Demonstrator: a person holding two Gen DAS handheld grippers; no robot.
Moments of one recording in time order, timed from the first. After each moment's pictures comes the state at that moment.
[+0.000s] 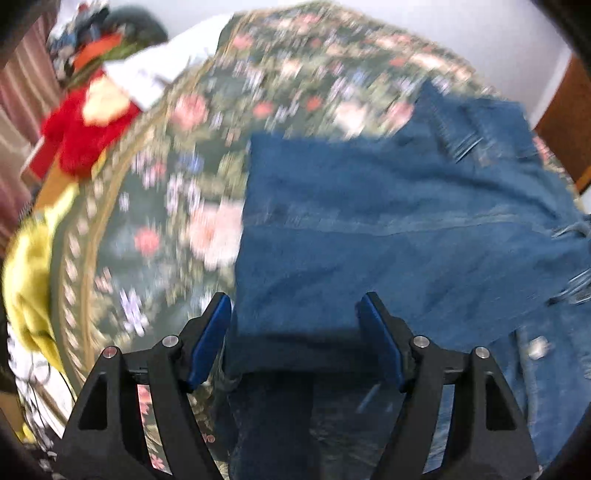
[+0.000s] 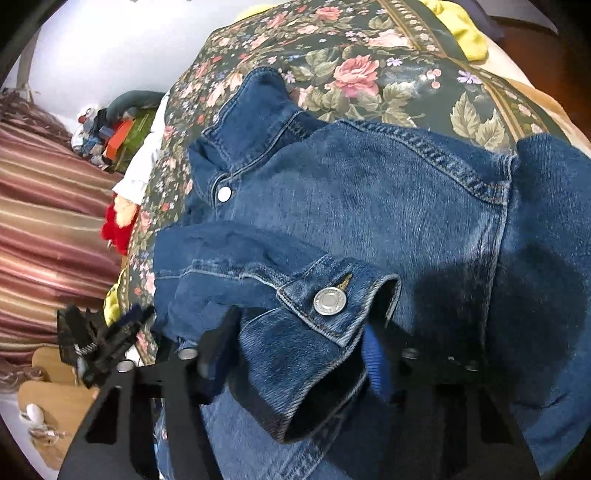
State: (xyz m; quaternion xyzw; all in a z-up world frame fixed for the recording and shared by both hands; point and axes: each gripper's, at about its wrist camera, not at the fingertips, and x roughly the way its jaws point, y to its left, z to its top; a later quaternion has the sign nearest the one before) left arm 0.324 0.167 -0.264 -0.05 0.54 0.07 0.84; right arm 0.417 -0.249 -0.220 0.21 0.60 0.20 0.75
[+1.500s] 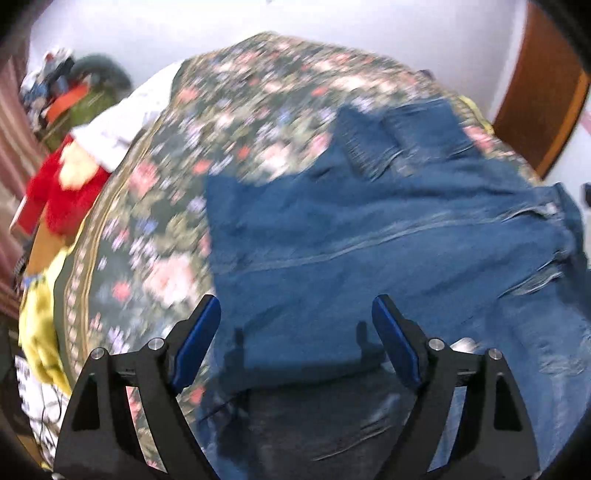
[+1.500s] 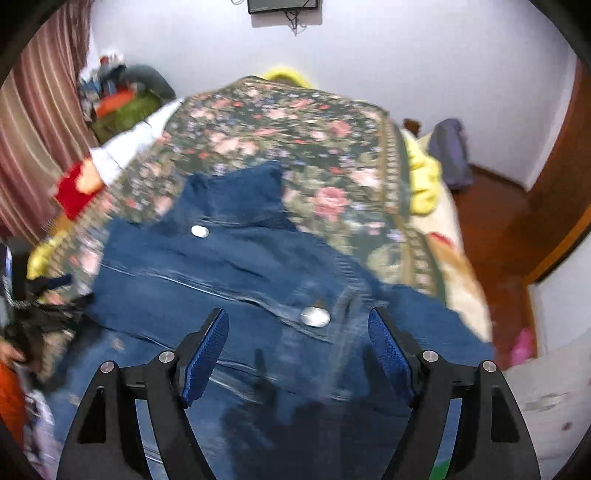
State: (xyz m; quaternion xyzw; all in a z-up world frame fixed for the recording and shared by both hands) left arm 0.326 0.095 -0.208 0.01 0.48 0.00 0.87; right arm 0.377 -0.249 -0.129 -0.03 0.47 0.15 0.87
